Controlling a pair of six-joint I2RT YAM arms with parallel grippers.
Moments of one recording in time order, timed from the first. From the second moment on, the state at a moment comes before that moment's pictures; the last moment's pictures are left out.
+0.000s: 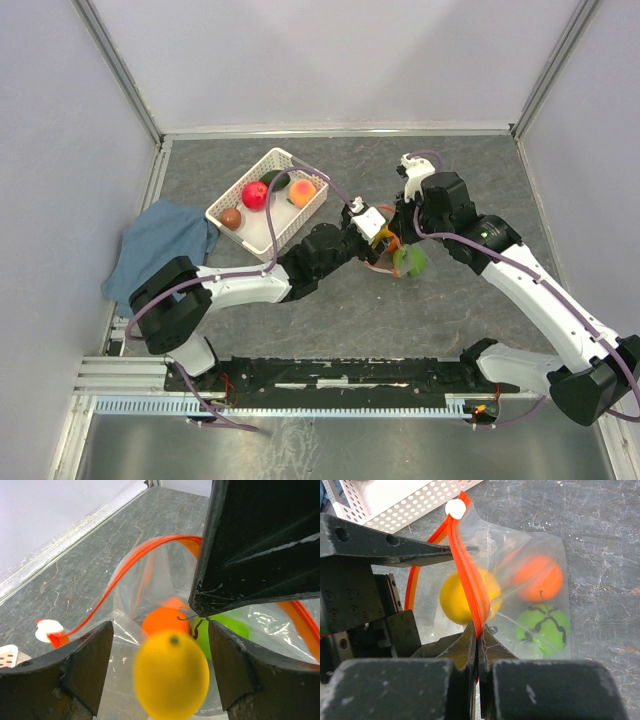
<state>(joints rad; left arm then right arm) -1.00 1.61 0.88 0.67 -0.14 0.17 0.57 1.14 1.16 -0.64 -0.02 0.21</state>
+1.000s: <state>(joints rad) -1.00 1.26 0.93 -0.03 -0.29 -0.39 0.57 1.14 1.16 -0.63 0.03 0.21</state>
